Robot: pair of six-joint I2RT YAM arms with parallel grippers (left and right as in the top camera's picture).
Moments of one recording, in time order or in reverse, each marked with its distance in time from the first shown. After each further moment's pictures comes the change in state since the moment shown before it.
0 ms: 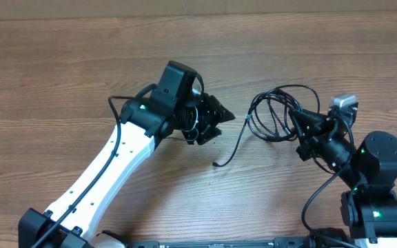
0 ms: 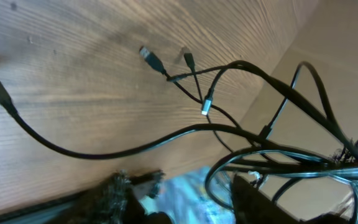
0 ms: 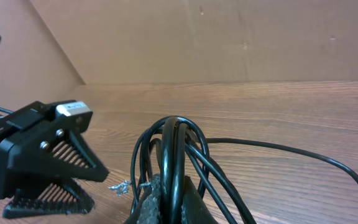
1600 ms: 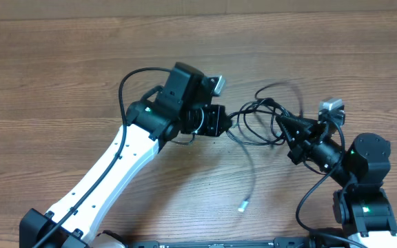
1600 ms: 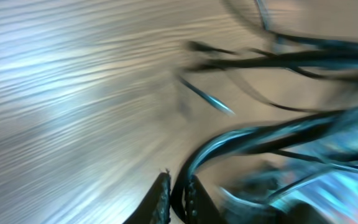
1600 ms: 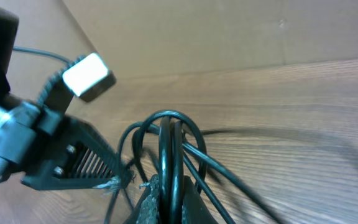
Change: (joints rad) left arm -0.028 0.000 0.005 -0.005 -0.114 0.804; right arm 0.021 0.010 -0.103 0.127 -0.092 0.097
